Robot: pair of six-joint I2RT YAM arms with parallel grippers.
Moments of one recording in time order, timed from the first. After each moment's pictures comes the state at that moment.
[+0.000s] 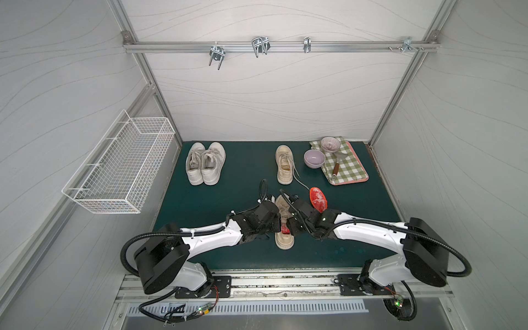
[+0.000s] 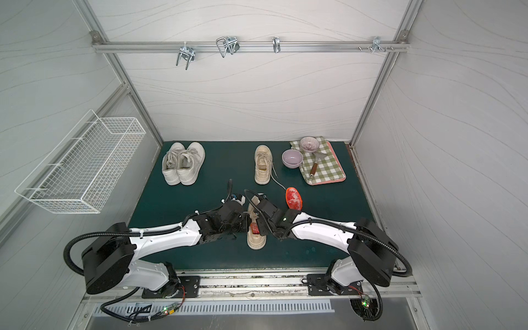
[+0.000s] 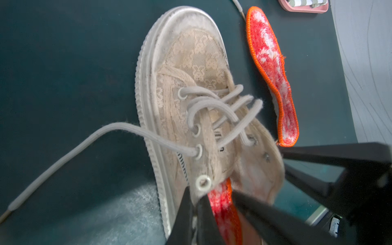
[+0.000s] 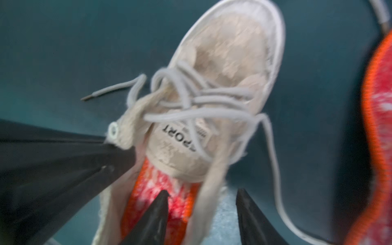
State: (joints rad) left arm -0.91 1.40 0.69 -0.12 -0.07 -0.84; right arm 1.05 1.44 0.81 -0.40 0.14 0.53
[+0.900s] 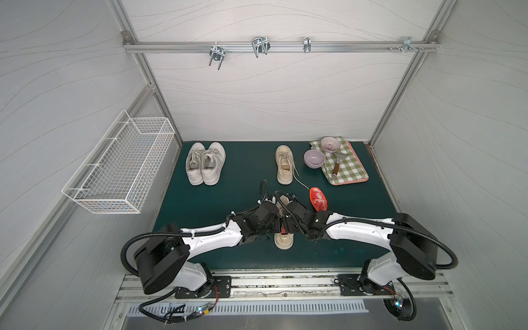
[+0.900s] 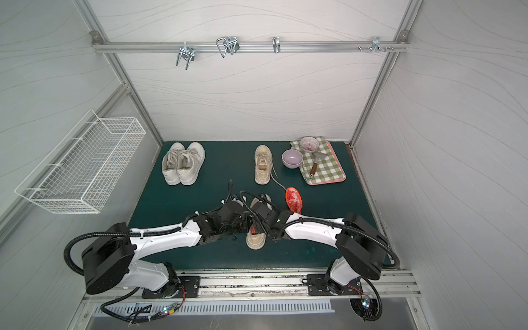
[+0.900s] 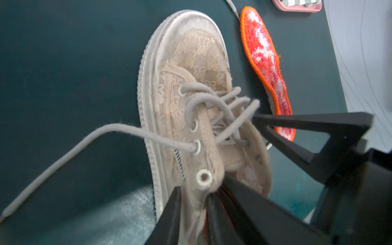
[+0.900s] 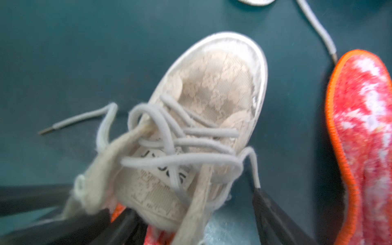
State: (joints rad) left arm -0.91 1.40 0.68 -0.10 -0.07 -0.81; right arm 1.06 1.50 0.83 -0.32 0.38 0.56
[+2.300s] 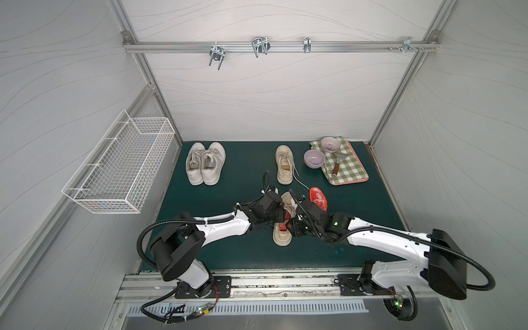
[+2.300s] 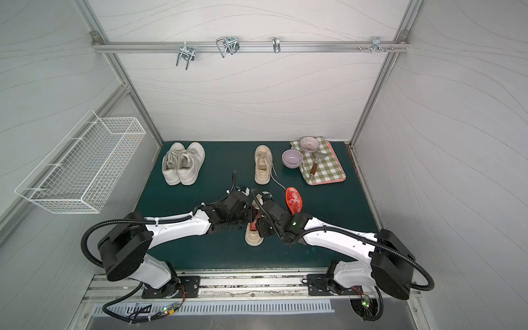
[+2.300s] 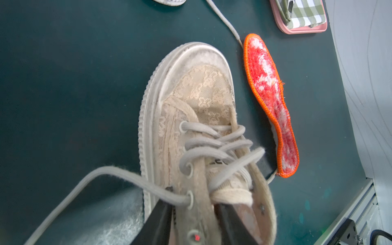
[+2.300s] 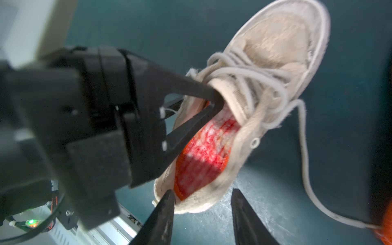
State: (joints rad) left arm -0.83 1.54 0.81 -0.08 -0.04 -0.78; right arm 1.05 1.29 0.78 -0.38 0.03 0.67
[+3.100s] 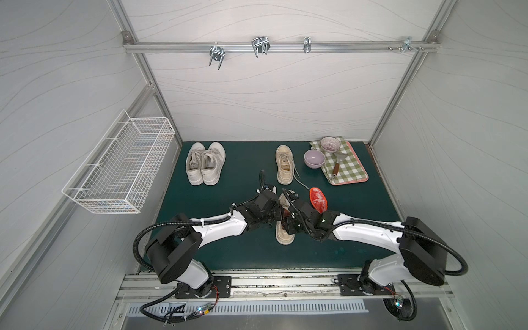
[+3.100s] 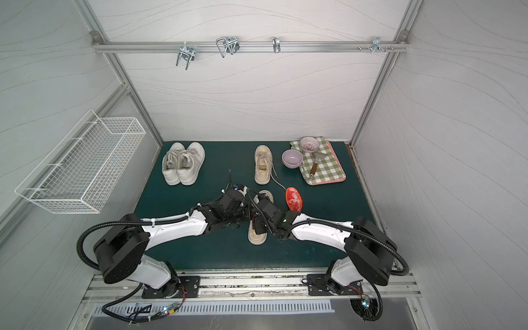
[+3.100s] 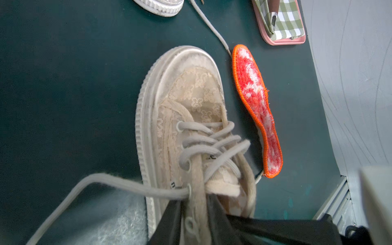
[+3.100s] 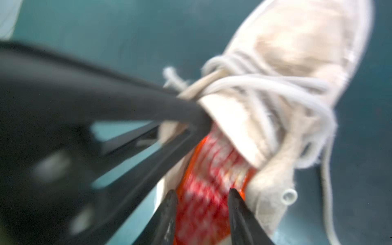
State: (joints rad) left arm -0.80 1.51 0.77 -0.02 0.02 -0.79; right arm 1.01 1.44 0.78 -0.25 0.09 0.66
